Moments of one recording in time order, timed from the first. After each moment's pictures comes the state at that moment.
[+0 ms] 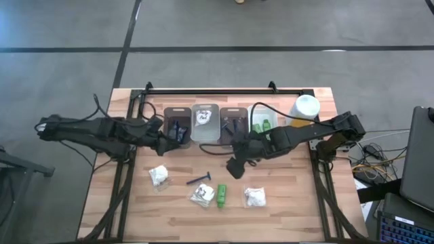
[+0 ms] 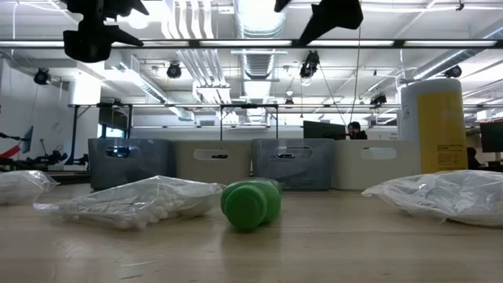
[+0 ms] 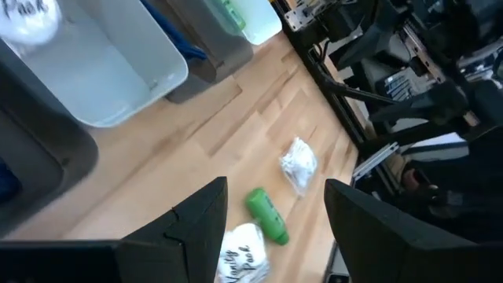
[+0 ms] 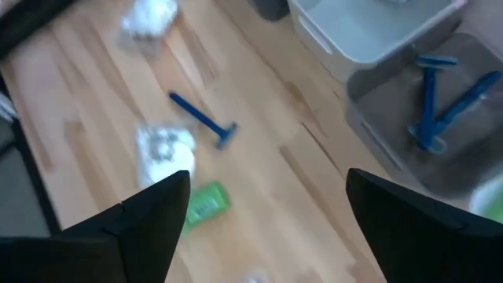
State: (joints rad) left arm -0.12 0.74 0.78 -0.53 -0.12 -1.03; right arm 0.23 1.67 1.60 -0.93 0.24 0.84
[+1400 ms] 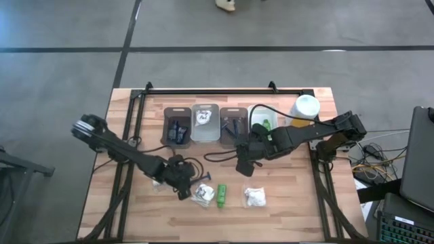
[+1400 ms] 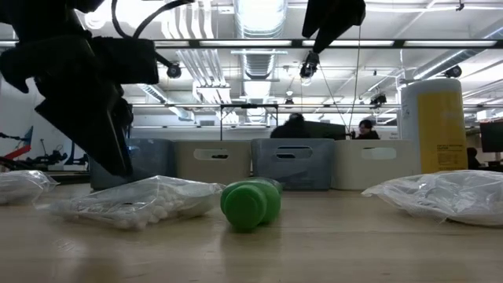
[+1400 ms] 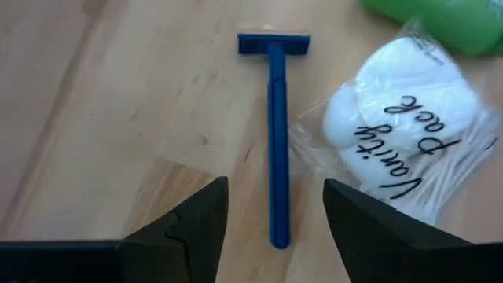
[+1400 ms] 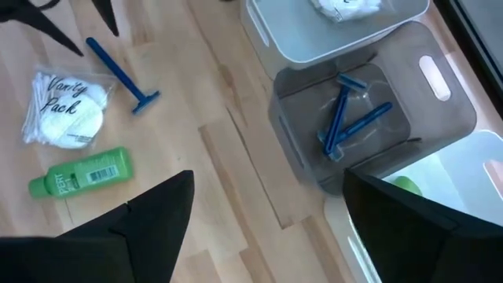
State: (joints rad) left arm -0.46 1.51 0.78 -0.32 -0.27 -0.73; right arm 0.24 1.66 1.60 -1.10 0.38 0.59
